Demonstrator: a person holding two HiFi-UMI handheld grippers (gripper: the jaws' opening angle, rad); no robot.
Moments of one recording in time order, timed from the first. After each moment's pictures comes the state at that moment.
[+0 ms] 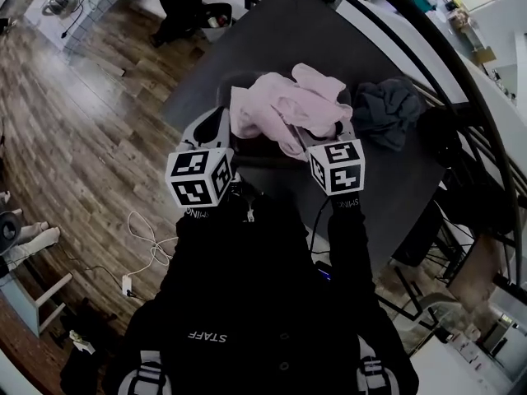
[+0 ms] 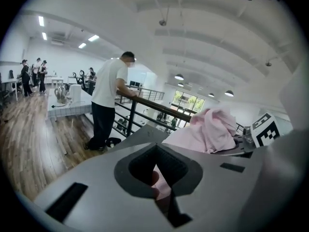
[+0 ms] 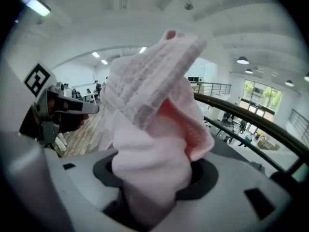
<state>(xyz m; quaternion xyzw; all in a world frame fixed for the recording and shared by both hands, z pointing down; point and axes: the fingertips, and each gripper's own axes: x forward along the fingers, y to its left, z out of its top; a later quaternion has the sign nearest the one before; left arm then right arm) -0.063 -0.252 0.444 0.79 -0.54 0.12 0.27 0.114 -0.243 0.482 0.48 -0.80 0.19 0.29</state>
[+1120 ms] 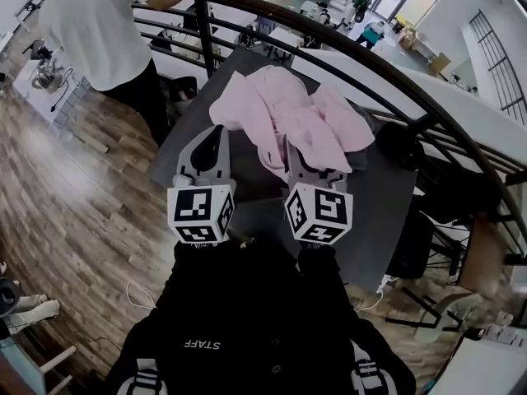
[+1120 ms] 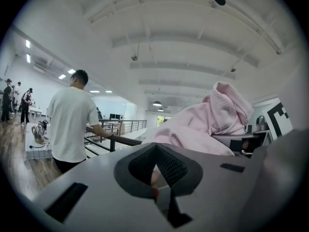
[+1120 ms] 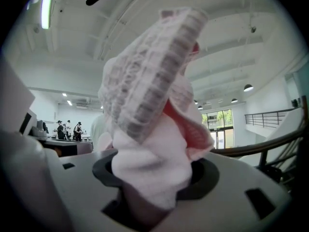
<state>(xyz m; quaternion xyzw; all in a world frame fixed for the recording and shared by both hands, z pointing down) 0.013 -0.239 0.276 0.87 -0.49 0.01 0.08 0.169 -0.204 0.268 0.71 -0.70 0.05 0.02</state>
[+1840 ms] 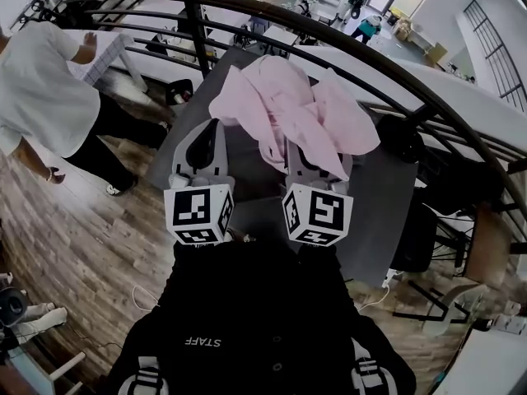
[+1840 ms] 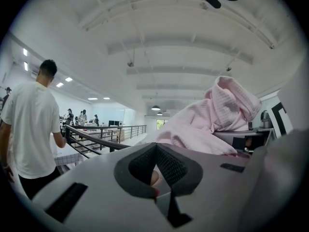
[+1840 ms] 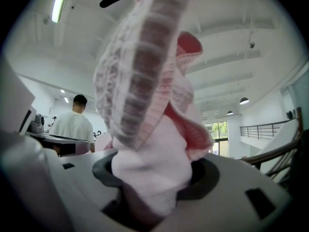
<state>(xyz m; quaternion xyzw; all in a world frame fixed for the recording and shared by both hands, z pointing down) 0.028 -0.237 0.253 0.87 -0.49 0.00 0.04 0.185 -0.194 0.240 0.73 -0.68 -0.01 0.00</state>
